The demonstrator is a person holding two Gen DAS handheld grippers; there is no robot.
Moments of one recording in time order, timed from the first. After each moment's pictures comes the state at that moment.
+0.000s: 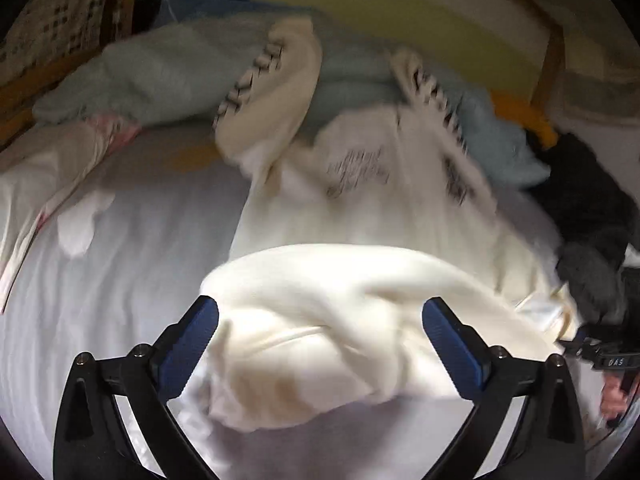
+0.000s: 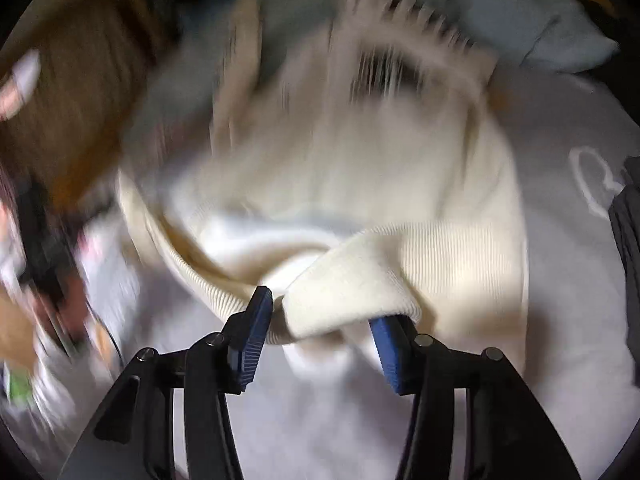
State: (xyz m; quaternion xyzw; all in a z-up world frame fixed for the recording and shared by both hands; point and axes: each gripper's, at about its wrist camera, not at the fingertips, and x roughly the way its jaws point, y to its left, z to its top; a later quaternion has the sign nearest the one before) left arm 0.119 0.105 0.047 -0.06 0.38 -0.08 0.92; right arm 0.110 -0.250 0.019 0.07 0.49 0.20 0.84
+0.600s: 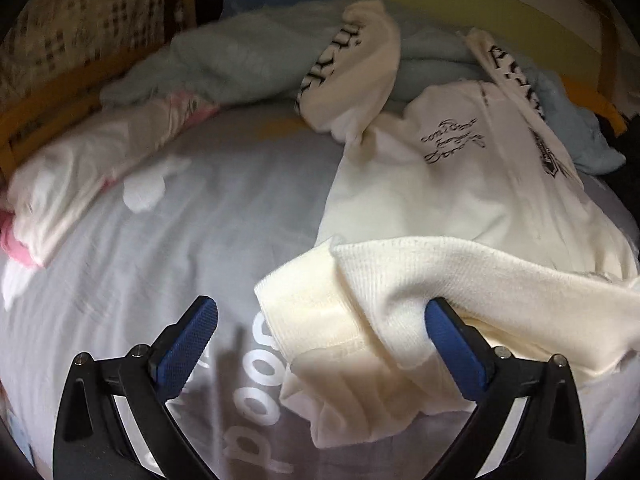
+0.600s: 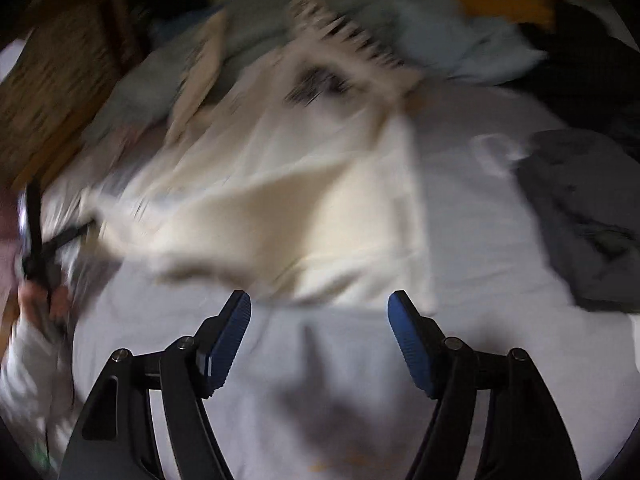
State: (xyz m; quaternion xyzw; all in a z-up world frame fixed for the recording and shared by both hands) left arm 0.123 0.127 -0.016 -0.04 0.37 0.06 0.92; right arm 0.032 -0.306 0.017 0.07 0.41 0.07 0.91
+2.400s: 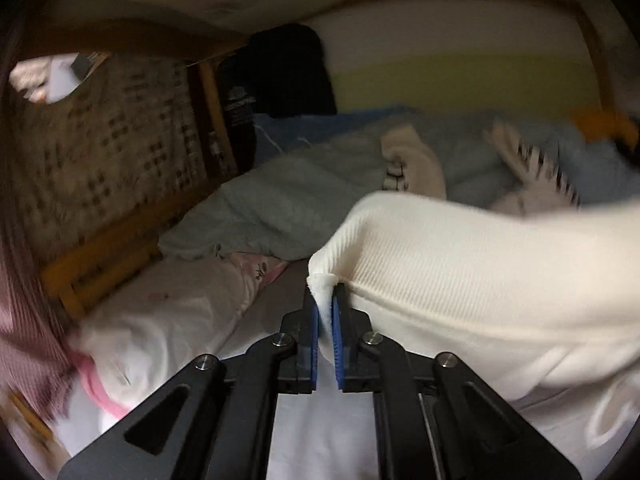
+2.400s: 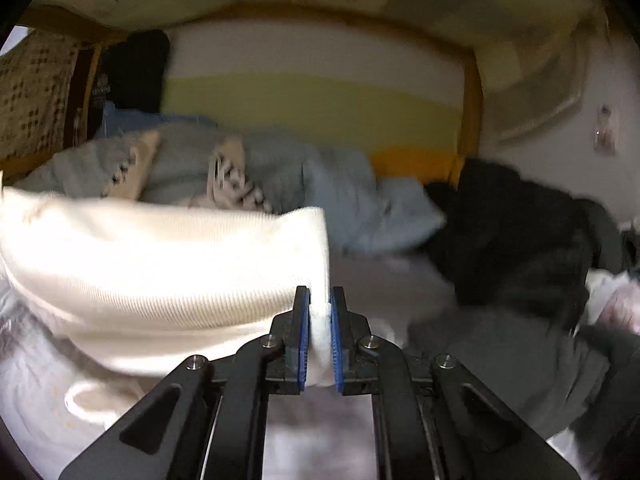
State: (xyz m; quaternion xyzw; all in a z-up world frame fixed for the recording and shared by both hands) left arm 0.138 0.155 0.120 0.11 0.20 0.13 0.96; right arm 0.062 -0.321 0.091 -0.06 0.16 -0.09 0.98
